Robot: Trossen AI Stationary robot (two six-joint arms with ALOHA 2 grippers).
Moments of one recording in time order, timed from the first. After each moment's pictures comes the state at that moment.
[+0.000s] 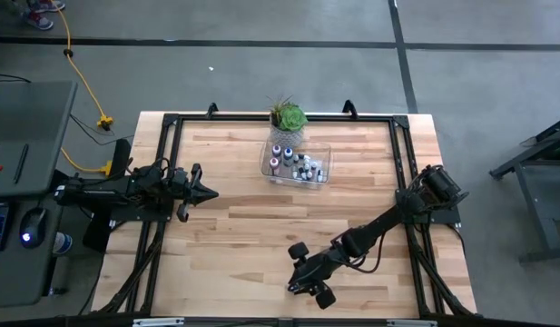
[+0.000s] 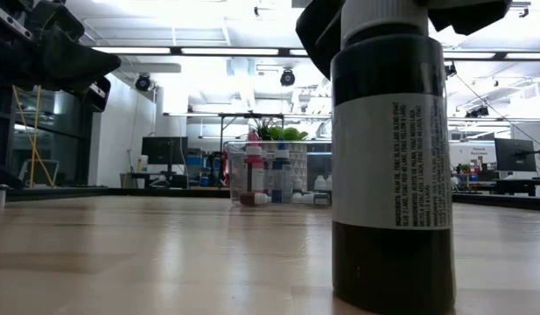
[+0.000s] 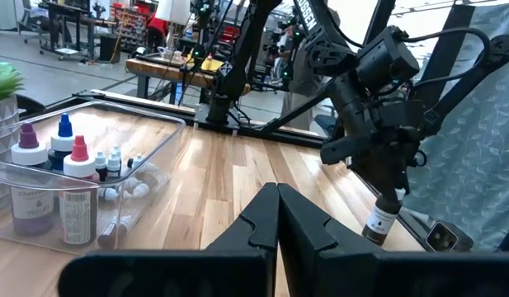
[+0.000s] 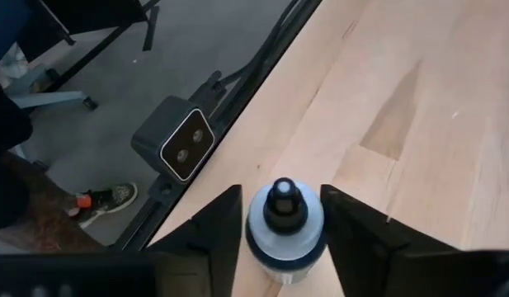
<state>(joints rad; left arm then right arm) -0.01 0.01 0.02 0.03 0.09 -0.21 0.55 1.88 1.13 0.12 -0.06 0.12</state>
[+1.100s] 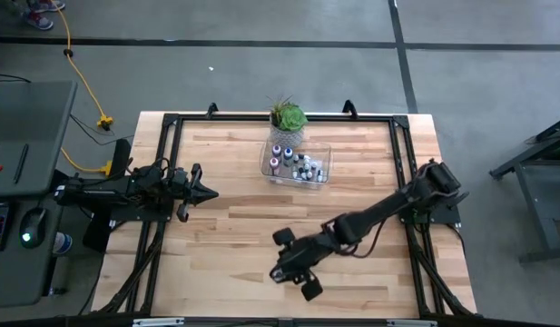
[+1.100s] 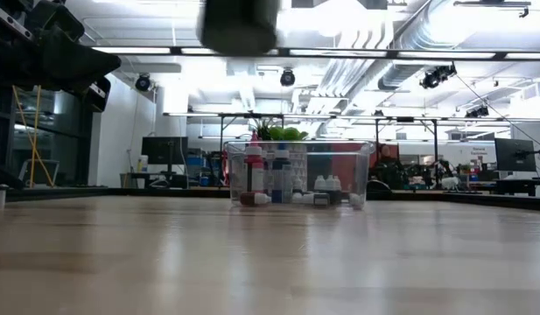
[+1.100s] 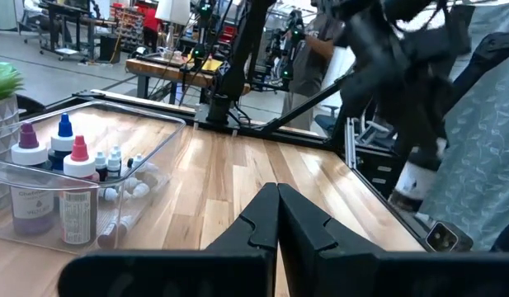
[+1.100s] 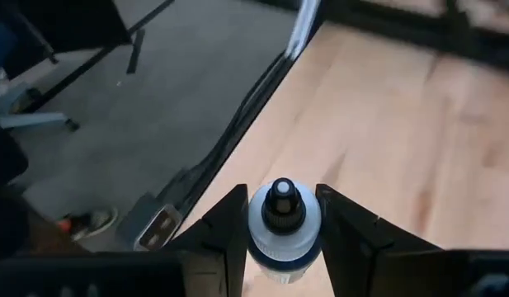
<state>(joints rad) -0.01 0.01 0.02 0.03 0.09 -0.21 0.46 1.85 1.45 -0.20 -0.08 0.03</state>
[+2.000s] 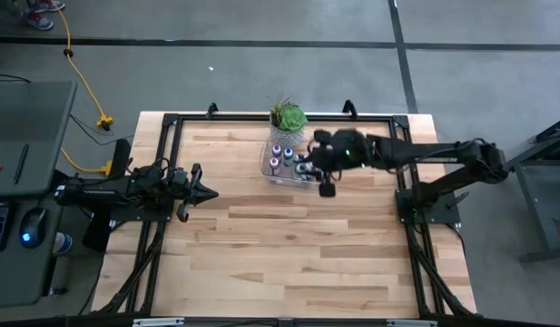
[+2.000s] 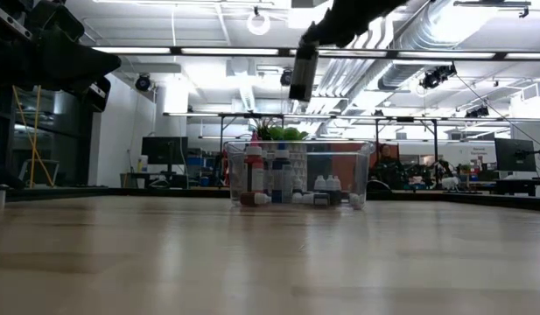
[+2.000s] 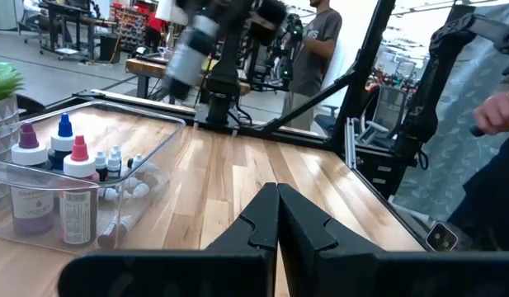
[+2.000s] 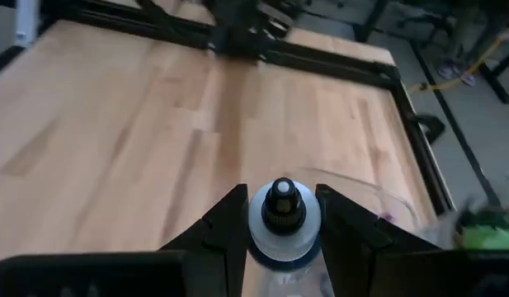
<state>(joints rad) -0.01 0.01 0.02 0.03 0.09 -0.21 -0.10 1.33 1.08 -0.24 -0.06 -0.25</state>
